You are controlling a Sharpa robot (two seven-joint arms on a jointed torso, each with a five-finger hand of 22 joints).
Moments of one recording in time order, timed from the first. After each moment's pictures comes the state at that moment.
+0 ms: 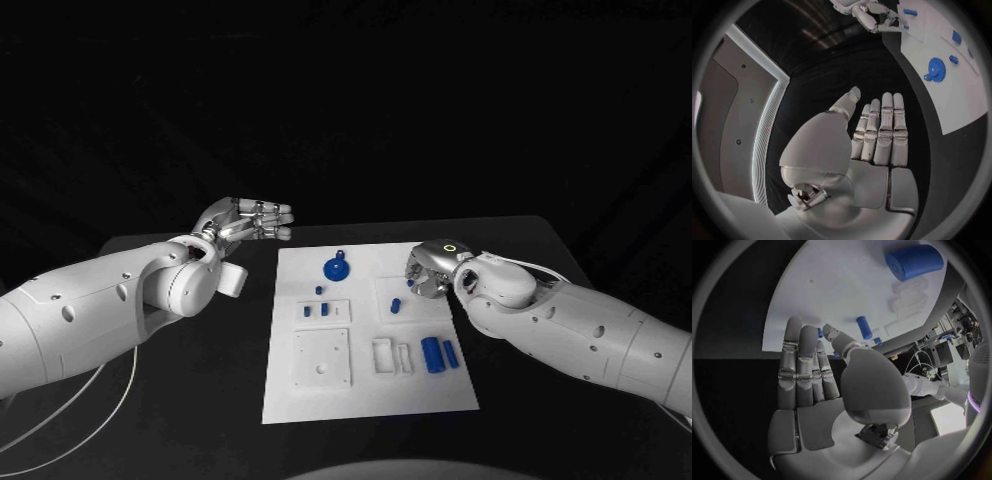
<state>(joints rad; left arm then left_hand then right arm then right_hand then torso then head) 1.20 -0.74 -0.09 1.28 -0.18 -0.23 0.33 1.35 -0.01 0.14 -0.15 0.17 1.03 0.14 0.07 0.06 1.16 0.11 0.06 0.06 1.24 0.09 0.07 0.09 0.08 1.07 0.07 0.07 0.44 0.85 -0.74 0.25 1.31 -1.92 -0.20 -0.19 1.31 -0.16 0.45 -0.21 0.13 1.17 0.10 0.07 0.07 1.24 0.07 0.06 0.06 1.46 -0.03 0.77 0.44 0.16 1.44 -0.02 0.34 0.26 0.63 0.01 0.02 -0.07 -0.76</state>
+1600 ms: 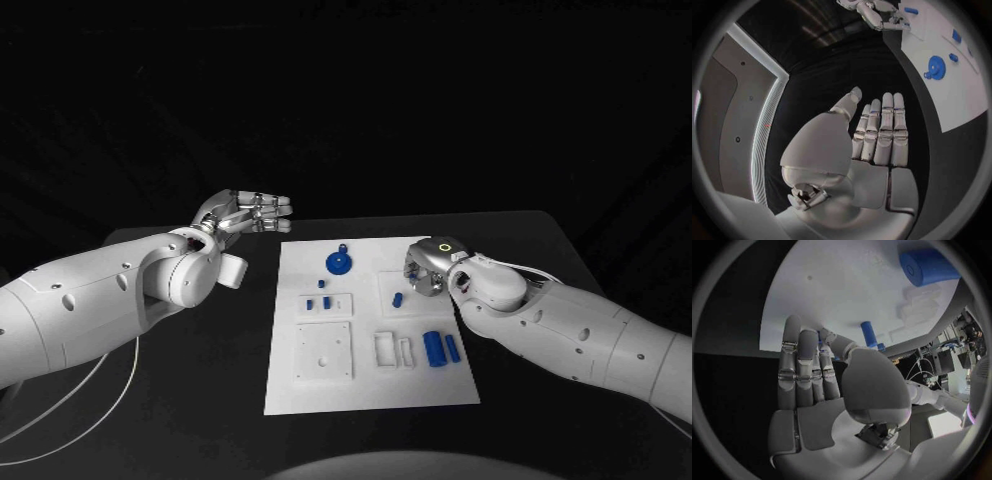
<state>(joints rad) 1.20 -0.74 -0.09 1.27 -0.15 -0.23 0.33 1.35 -0.01 0.13 -0.16 0.17 1.03 0.15 0.07 0.06 1.16 0.12 0.06 0.06 1.24 0.09 0.07 0.09 0.08 1.08 0.07 0.07 0.41 0.84 -0.69 0.22 1.27 -2.00 -0.25 -0.23 1.32 -0.12 0.63 -0.20 0.05 1.27 0.08 0.06 0.08 1.34 0.06 0.06 0.06 1.45 -0.06 0.85 0.48 0.11 1.45 -0.08 0.36 0.34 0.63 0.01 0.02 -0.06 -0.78</state>
